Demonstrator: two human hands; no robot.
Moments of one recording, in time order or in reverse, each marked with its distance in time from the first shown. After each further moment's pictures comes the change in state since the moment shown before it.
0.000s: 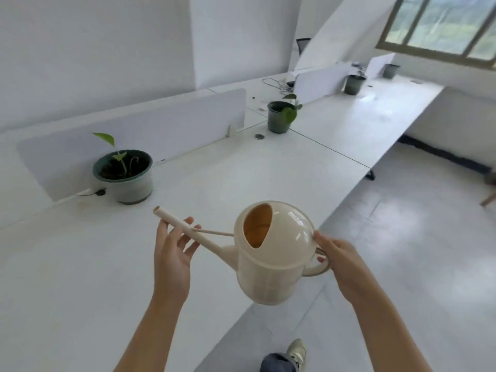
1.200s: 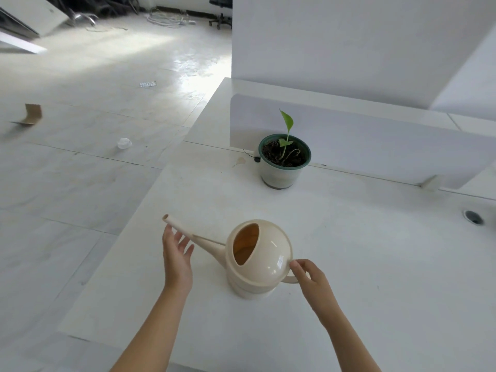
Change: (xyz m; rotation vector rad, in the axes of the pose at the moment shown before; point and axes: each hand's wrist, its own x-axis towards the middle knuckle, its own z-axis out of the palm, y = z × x) left_hand 0.036 -0.035 -0.095 -0.093 1.053 0.256; right_hand 0.180 0.025 0.168 -0.533 -0.876 -0.164
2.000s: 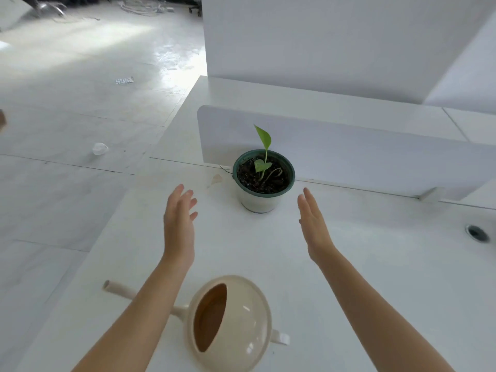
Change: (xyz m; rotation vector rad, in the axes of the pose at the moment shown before) left_hand 0.059 0.040 0.151 0.276 -0.144 0.170; right_hand 0.162 -0.099 -0.059 0.261 0.093 -0.062
